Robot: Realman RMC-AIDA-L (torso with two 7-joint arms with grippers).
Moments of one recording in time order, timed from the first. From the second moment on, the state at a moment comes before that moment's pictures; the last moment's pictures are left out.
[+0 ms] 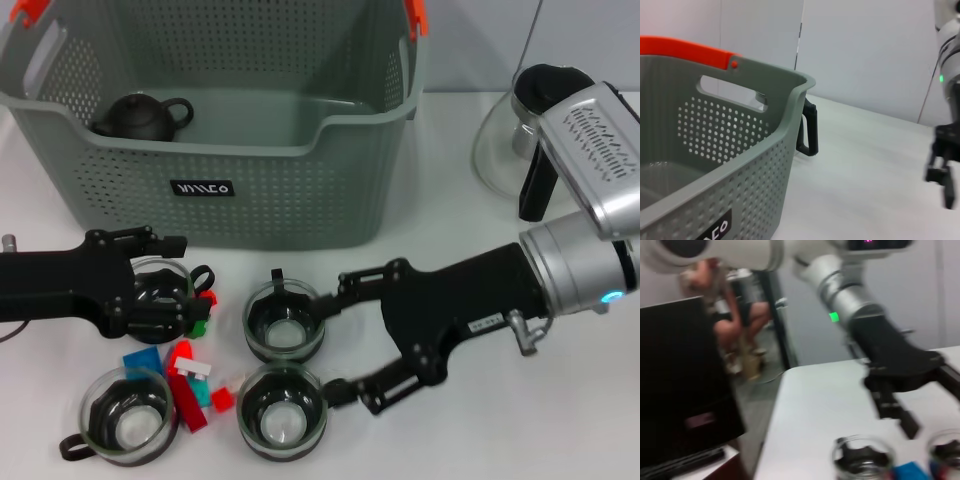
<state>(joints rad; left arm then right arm) -0.47 -2.09 0.45 0.87 2.24 1.79 -1.33 0.77 2.09 -1.07 -0.61 -1.96 -1.68 1.36</state>
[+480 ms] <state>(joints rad) -0.46 -2.09 0.45 0.85 2.23 1.76 -1.33 0.83 2.10 -1.38 -0.83 -2.01 -1.72 1.61</state>
